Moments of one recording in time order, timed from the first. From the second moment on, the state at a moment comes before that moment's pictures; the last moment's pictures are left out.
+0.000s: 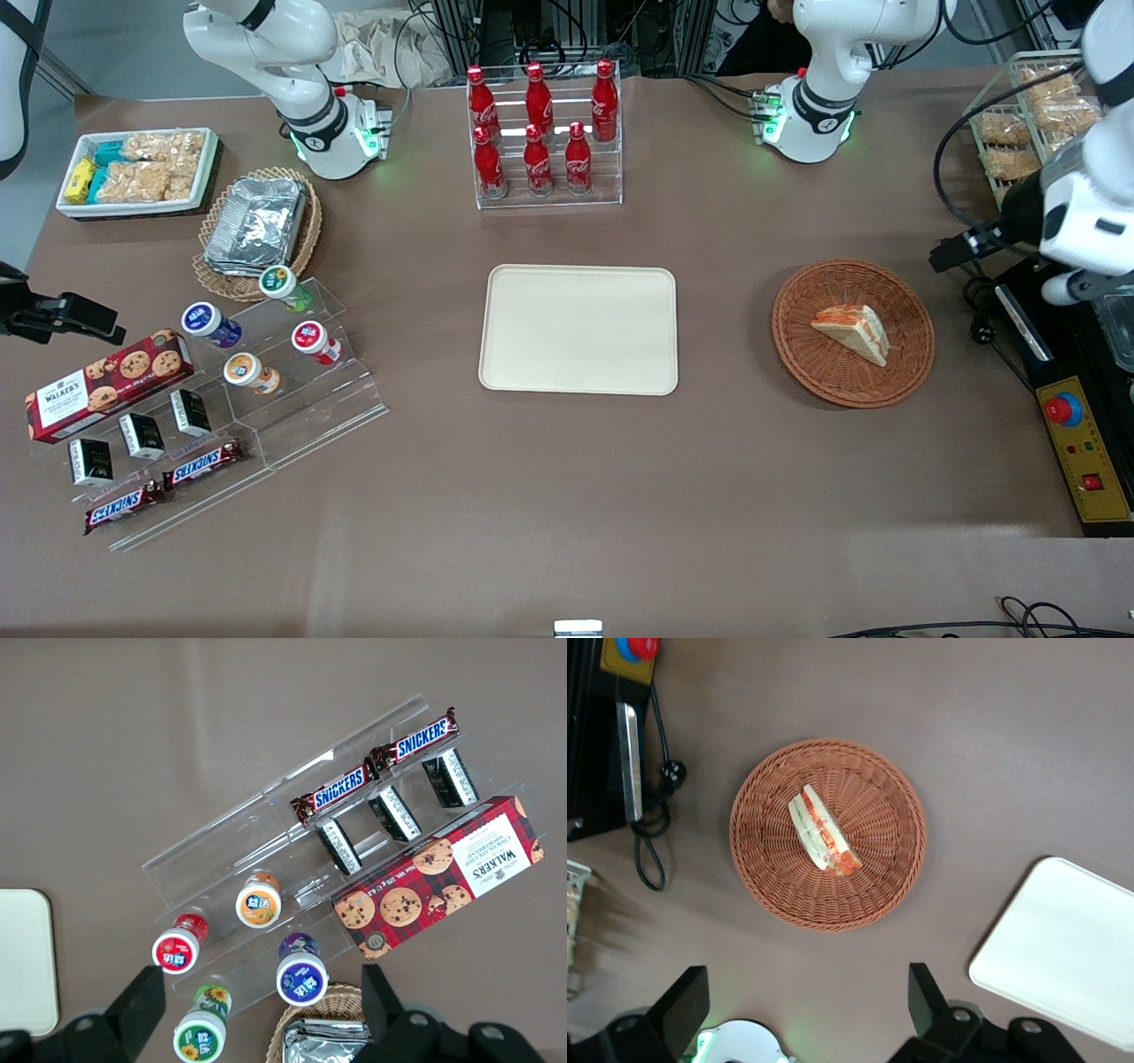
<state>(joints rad) -0.13 -0.01 0.07 -1.70 0.00 1.56 -0.49</state>
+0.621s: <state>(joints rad) -0.11 -0.08 0.07 -2.25 0.00 2.16 -0.84</state>
